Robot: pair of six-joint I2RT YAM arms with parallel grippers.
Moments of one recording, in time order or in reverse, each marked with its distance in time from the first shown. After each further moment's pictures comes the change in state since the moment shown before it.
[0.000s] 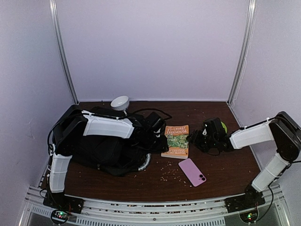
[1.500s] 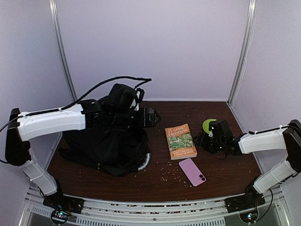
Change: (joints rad) left arm -0.020 -0.589 -0.222 0.031 -0.248 0.103; right arm -0.007 -0.152 -0.072 -0.083 0.103 -0.124
